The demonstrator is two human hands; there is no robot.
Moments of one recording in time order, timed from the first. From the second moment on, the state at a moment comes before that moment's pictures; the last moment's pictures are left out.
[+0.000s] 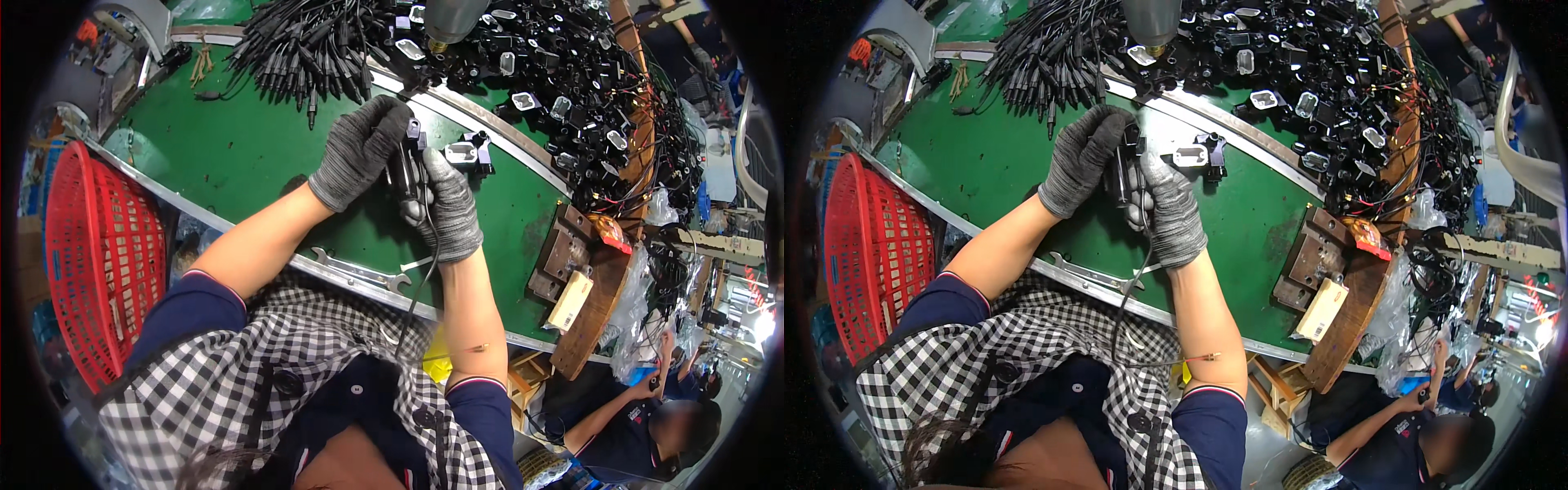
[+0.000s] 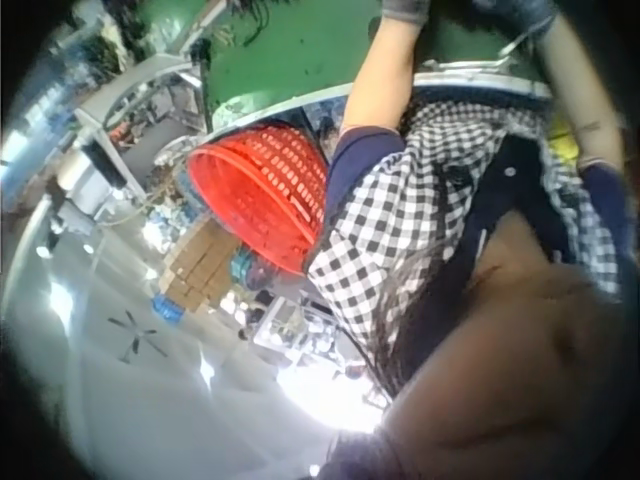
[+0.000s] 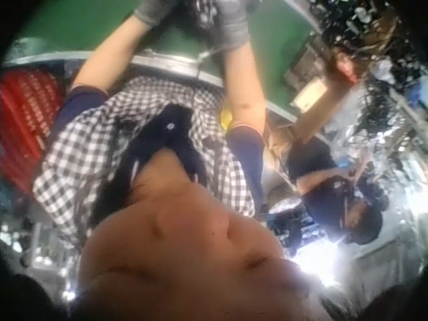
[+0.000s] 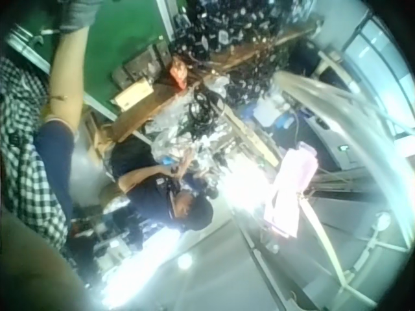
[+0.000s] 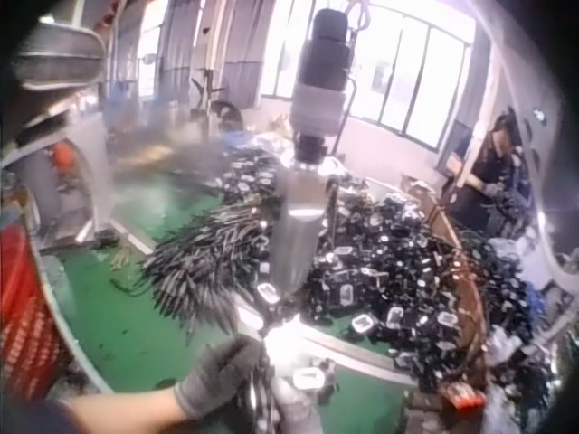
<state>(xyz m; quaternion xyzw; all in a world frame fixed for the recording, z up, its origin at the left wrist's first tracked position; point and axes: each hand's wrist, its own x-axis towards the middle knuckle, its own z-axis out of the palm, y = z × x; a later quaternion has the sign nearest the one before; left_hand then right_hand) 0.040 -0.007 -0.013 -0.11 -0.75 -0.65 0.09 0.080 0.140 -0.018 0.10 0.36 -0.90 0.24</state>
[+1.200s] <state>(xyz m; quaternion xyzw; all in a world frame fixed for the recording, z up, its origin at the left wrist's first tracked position) 0.035 -0.016 -0.014 -0.18 -0.82 -0.52 0.16 0.074 0.128 -0.028 -0.19 0.87 -0.31 -0.33</state>
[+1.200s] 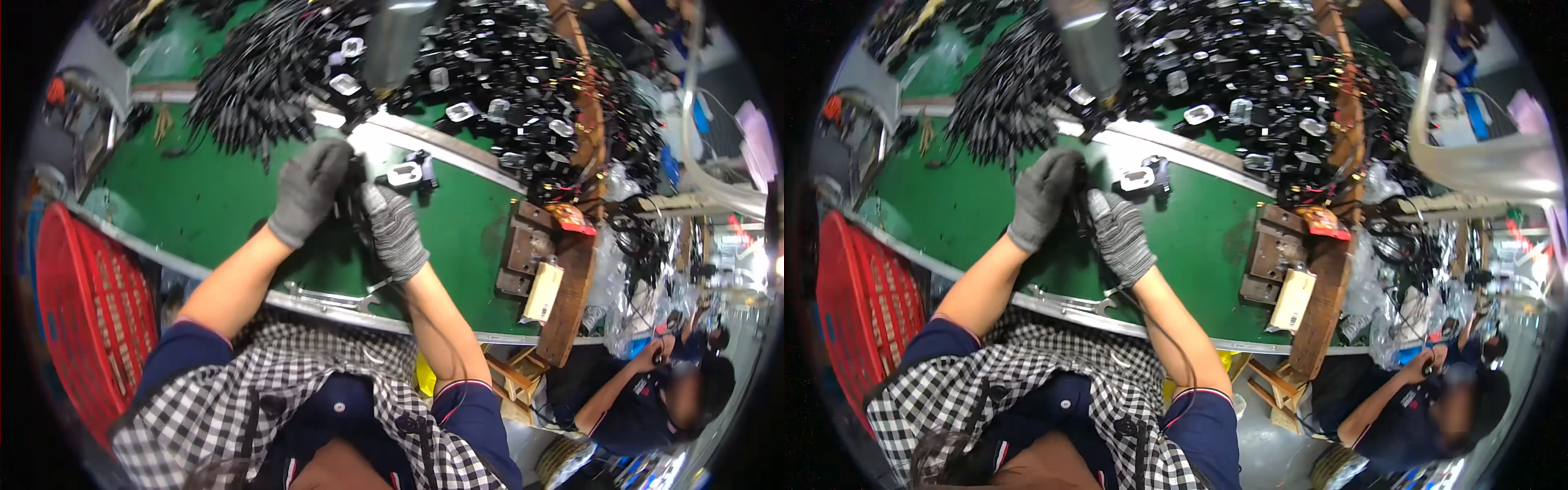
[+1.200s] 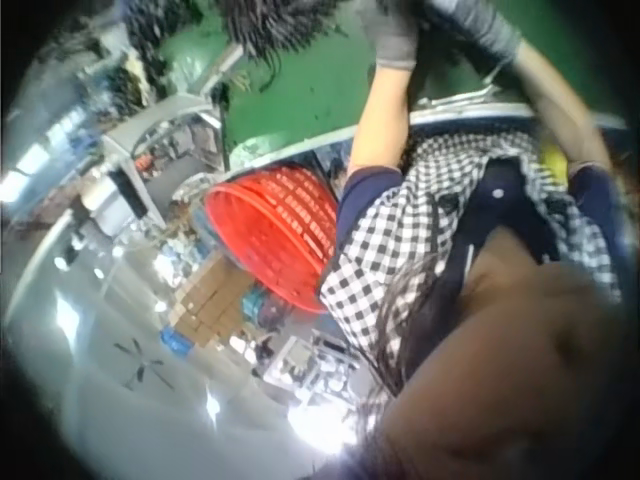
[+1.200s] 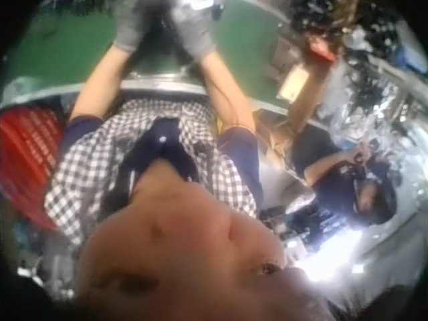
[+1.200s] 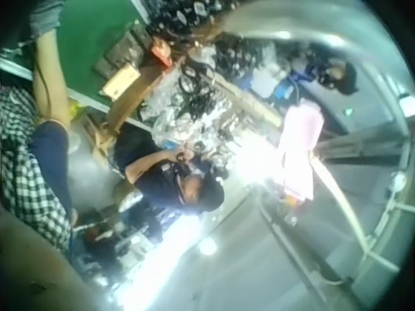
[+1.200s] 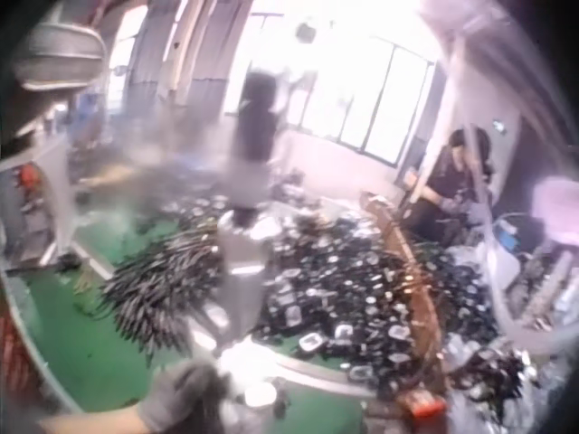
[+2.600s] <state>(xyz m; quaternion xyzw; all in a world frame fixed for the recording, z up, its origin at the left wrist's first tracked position) 0.046 -0.007 -0.006 -0.17 -0.75 -0.63 0.12 0.075 0.130 -0.074 -0.04 0.79 -0.55 -0.25</state>
